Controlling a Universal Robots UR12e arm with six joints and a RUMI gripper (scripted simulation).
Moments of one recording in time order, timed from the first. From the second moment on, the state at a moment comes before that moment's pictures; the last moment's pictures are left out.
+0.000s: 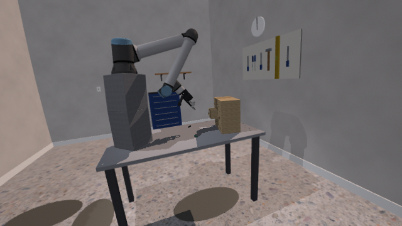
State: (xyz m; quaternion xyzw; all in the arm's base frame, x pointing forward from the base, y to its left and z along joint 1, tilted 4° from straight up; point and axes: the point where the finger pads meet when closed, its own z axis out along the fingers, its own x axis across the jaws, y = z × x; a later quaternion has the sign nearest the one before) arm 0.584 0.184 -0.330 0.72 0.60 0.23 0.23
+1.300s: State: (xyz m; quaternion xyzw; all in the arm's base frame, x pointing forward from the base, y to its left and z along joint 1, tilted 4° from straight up) arm 0.535 0.189 -0.272 0.76 0.65 0.03 0.00
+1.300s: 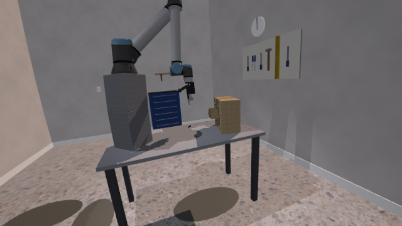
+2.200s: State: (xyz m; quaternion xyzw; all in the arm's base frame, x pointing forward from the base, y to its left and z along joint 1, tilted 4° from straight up) arm 0.534 0.190 -0.271 0.76 0.65 0.03 -0.01
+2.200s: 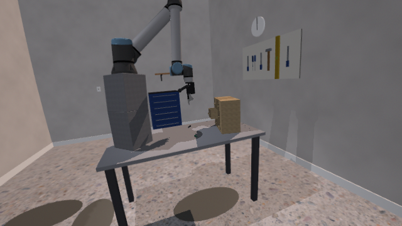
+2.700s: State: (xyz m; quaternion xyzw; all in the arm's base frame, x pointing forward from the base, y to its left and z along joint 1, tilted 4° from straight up) arm 0.536 0.194 -0.279 0.79 0.61 0.03 -0.01
